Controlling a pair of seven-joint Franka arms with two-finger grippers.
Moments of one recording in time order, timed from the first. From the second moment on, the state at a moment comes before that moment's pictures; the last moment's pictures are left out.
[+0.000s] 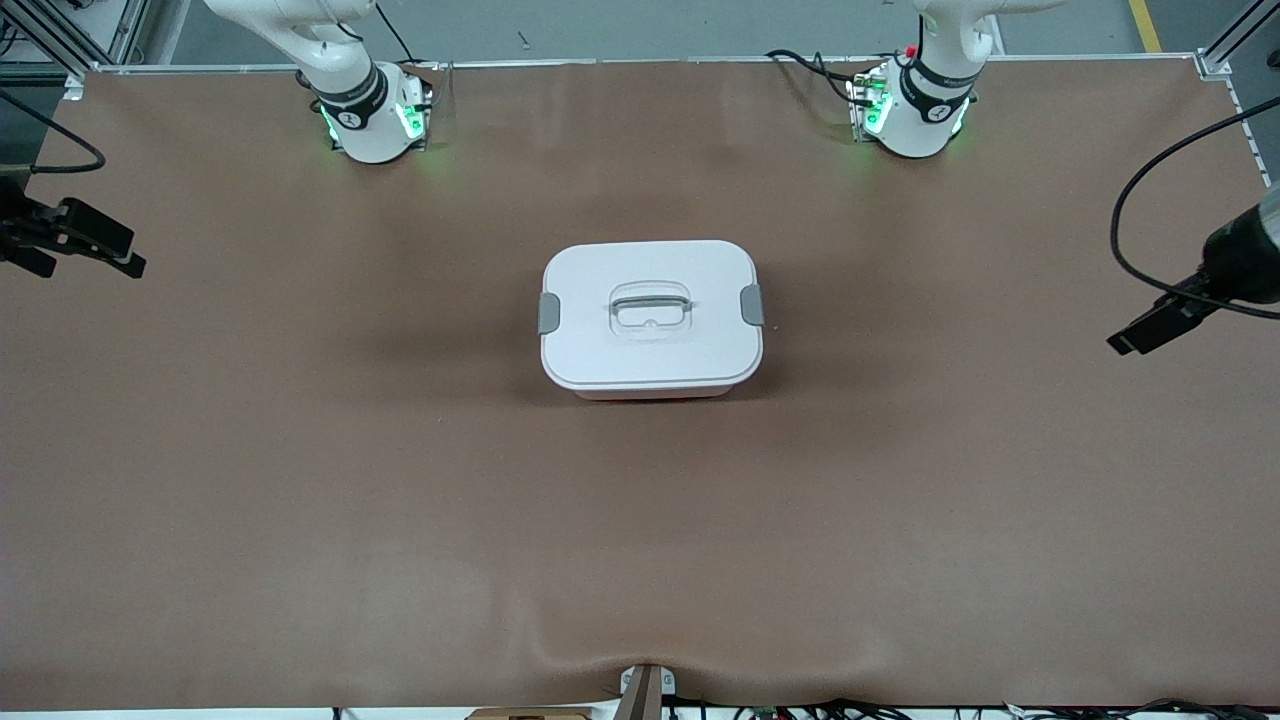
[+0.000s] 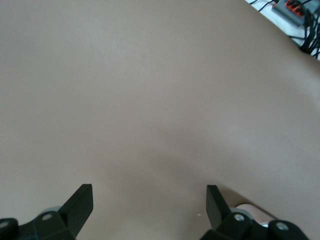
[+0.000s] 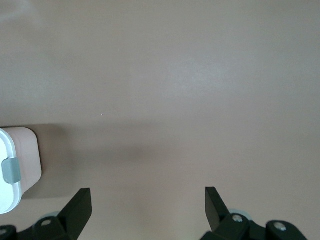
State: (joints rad) left arm 0.03 0.12 -0.04 -1.46 -0.01 1.60 -0.60; right arm -0.01 0.01 -0.03 -1.50 0.03 1.52 0.00
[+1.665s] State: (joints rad) left arm -0.01 -0.02 0.06 -1.50 -0.01 1.47 -0.09; right arm -0.01 0.01 -0.03 -1.50 0.03 1.51 0.00
